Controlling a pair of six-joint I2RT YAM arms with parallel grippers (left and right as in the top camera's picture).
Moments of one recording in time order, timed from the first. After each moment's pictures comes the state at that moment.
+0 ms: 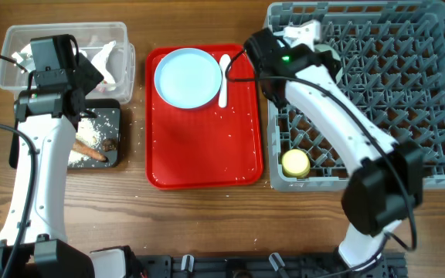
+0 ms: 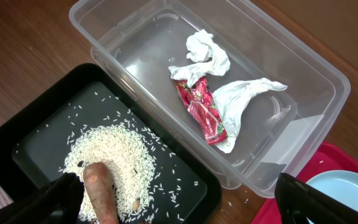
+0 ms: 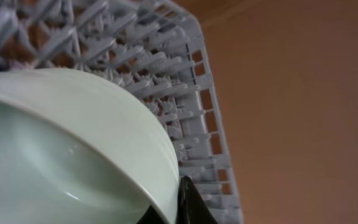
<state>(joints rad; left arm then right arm) 0.12 1.48 1.29 -0.70 -0.36 -0.55 0.48 1.93 1.66 -1.17 1.16 0.28</state>
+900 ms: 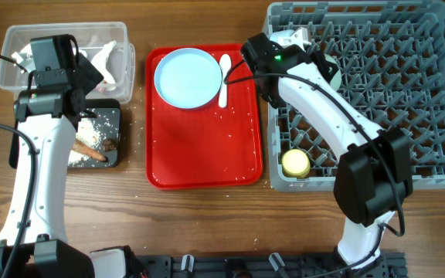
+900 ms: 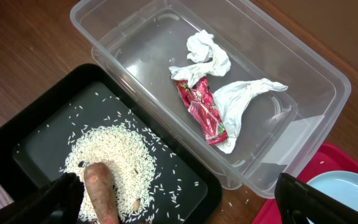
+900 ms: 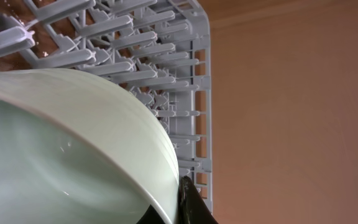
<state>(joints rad) 0.12 1.48 1.29 -0.70 -0.36 -0.55 0.47 1.99 1.66 -1.16 1.17 0.16</state>
